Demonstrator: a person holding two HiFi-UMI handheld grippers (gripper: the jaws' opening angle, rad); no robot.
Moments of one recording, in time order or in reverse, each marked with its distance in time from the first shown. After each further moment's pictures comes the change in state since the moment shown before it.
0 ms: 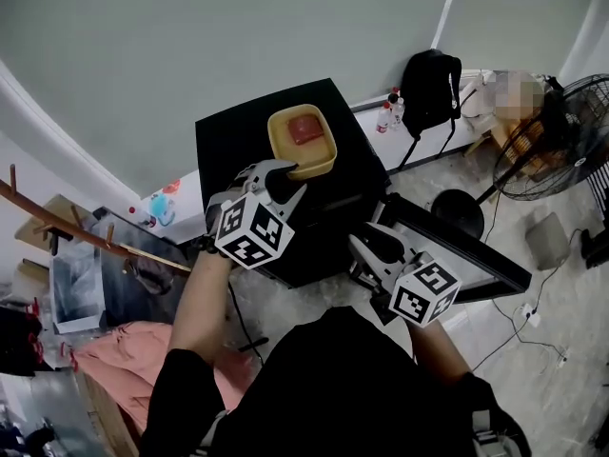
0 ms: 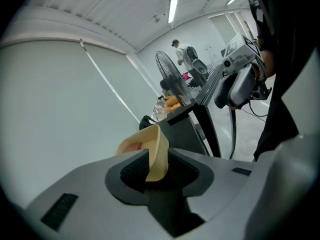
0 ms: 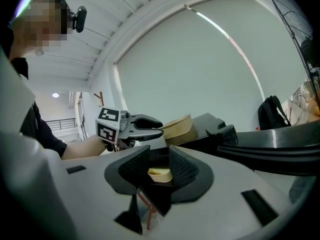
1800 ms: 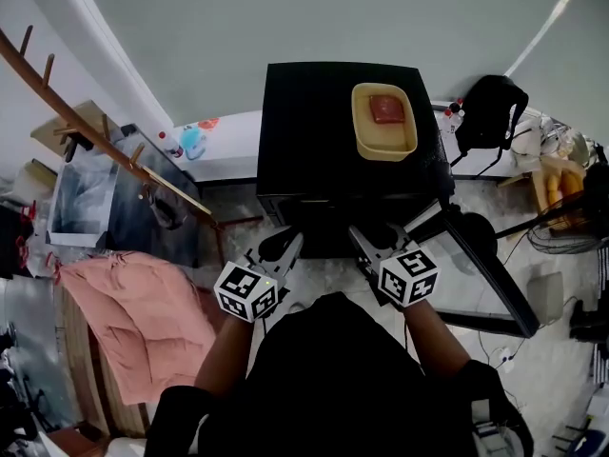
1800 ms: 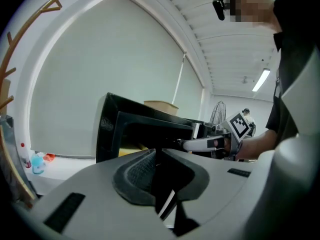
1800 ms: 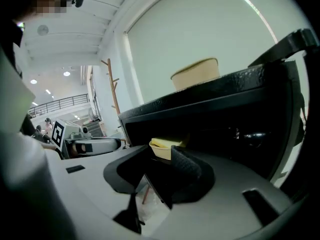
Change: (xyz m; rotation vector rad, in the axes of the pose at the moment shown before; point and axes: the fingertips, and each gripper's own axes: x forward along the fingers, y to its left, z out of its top) left arm -0.097 -0.126 -0.124 -1.079 -0.302 0.241; right arm 0.085 0.007 -0.101 -0.152 0.284 0.111
